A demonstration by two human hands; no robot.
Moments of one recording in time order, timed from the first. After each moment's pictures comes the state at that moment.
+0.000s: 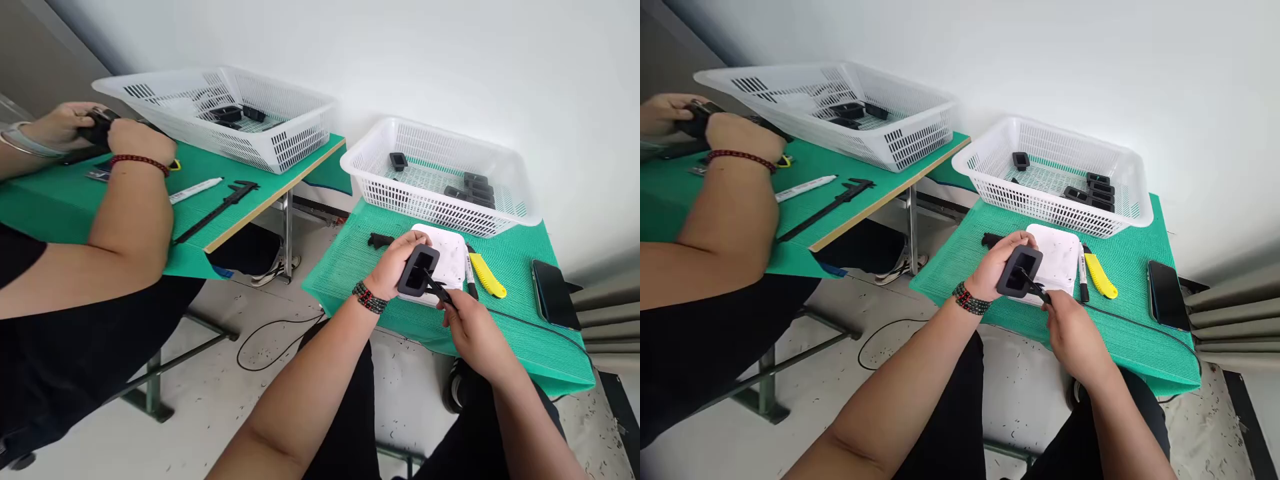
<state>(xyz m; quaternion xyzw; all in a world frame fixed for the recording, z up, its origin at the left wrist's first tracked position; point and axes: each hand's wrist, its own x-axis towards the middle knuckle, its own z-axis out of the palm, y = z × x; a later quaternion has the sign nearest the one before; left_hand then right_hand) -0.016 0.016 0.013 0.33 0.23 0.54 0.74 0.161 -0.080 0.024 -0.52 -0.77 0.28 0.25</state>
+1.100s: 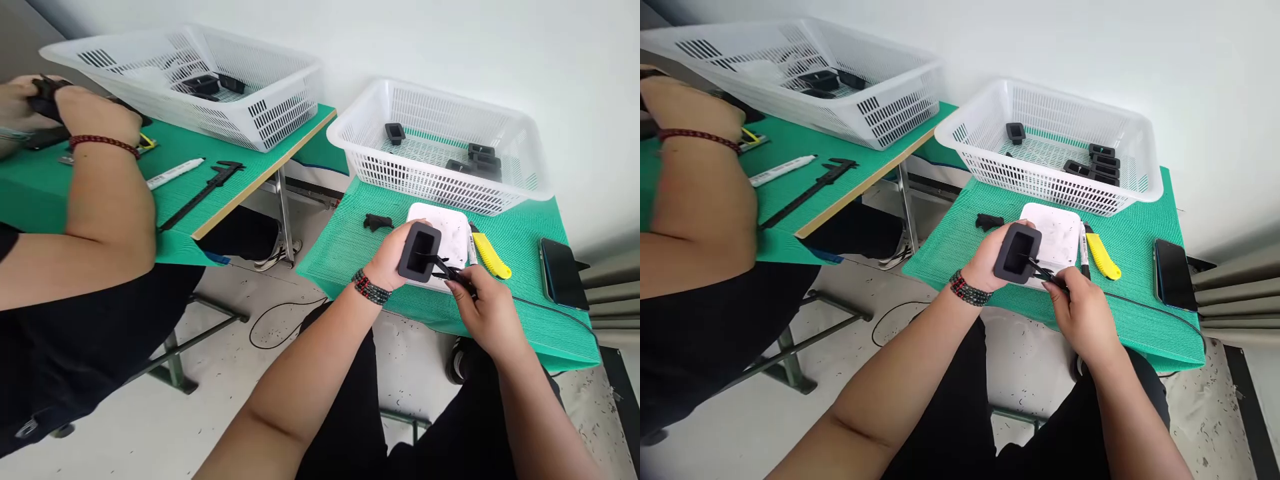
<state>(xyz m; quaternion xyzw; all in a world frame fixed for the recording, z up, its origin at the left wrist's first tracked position) -0.006 0.007 0.021 0.19 0.25 0.48 0.82 0.170 -0.079 0.021 -0.57 -0.74 0.18 0.31</state>
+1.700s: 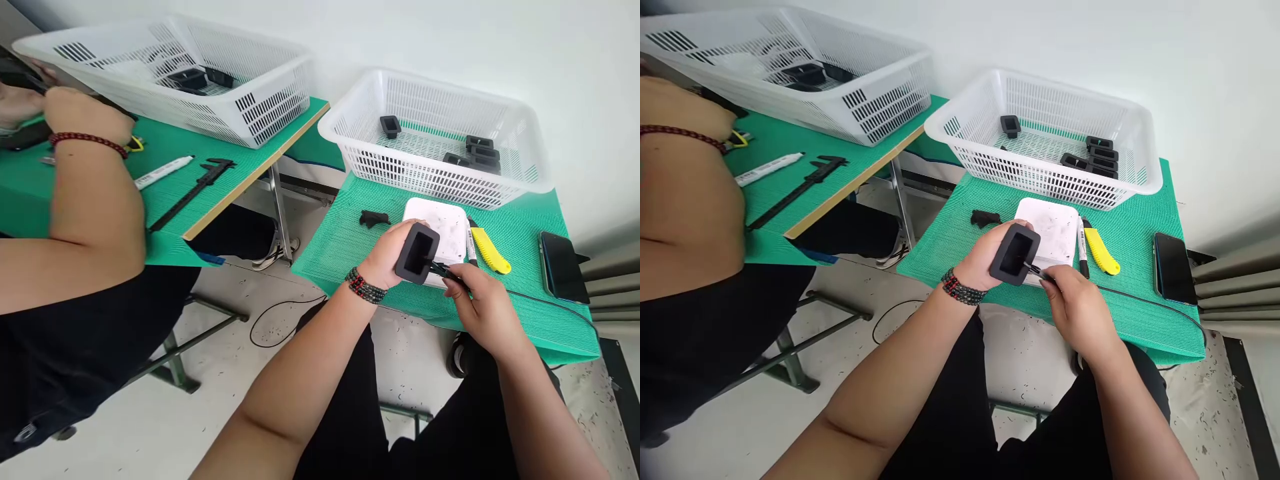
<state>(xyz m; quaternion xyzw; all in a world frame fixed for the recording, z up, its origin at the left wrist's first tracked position) -0.005 0.007 0.017 0.24 0.30 0.48 0.79 0.172 -0.076 0.021 -0.49 -0.80 0.16 0.31</state>
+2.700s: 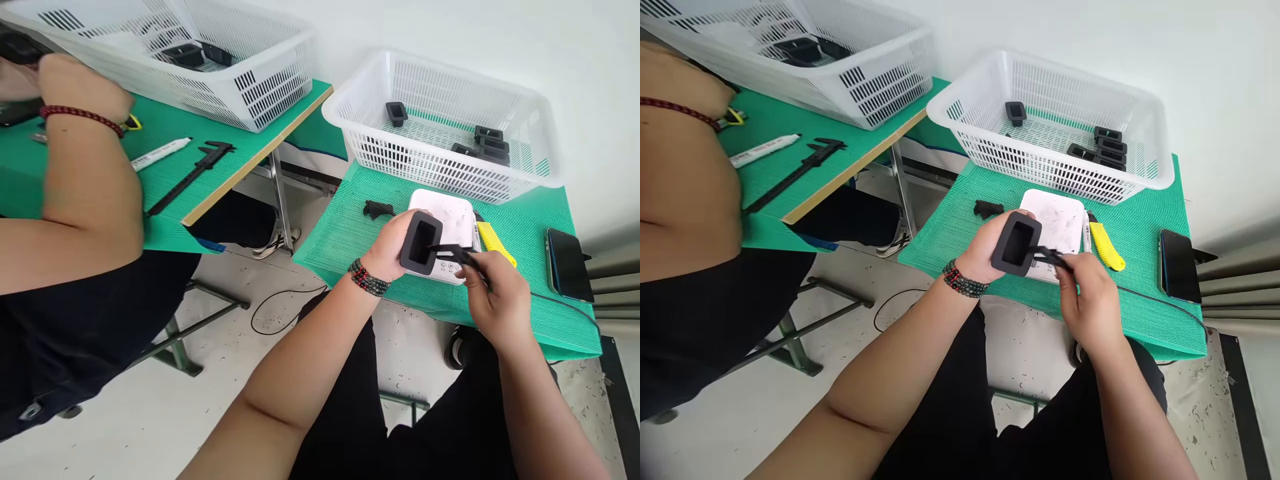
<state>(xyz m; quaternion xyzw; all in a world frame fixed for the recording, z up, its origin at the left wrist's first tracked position) -0.005 0.007 0.021 0.20 0.32 0.50 0.78 0.172 -0.075 0.019 -0.52 -0.76 0.07 0.39</state>
